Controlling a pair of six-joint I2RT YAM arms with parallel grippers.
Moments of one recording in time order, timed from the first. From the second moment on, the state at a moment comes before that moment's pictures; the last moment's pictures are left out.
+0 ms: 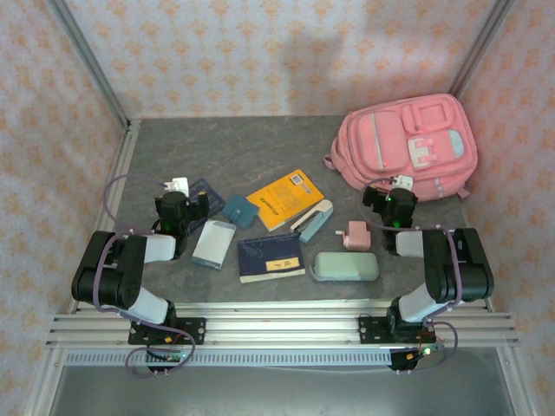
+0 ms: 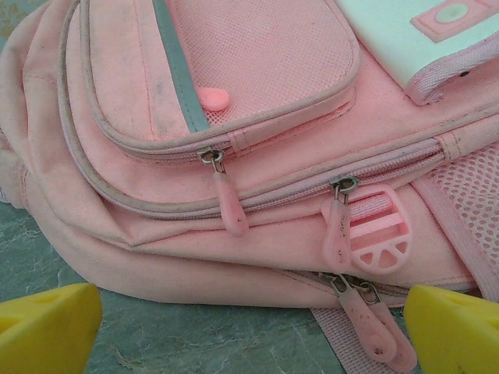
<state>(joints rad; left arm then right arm) -0.05 1.51 0.41 0.62 -0.26 -0.07 0.02 1.53 0.43 0.68 0.17 0.17</state>
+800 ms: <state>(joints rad) -0.05 1.51 0.41 0.62 -0.25 -0.07 0.00 1.53 0.43 0.67 0.15 0.17</state>
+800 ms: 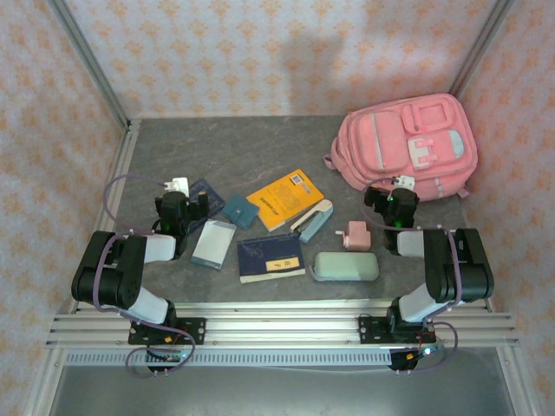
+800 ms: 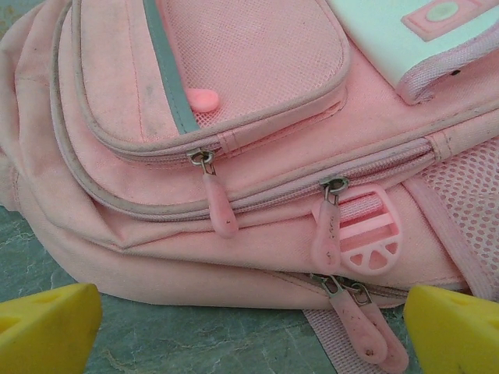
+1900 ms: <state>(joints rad) -0.49 1.15 1.35 -0.60 -0.48 -0.32 0.60 1.09 1.28 -0.67 0.52 0.41</state>
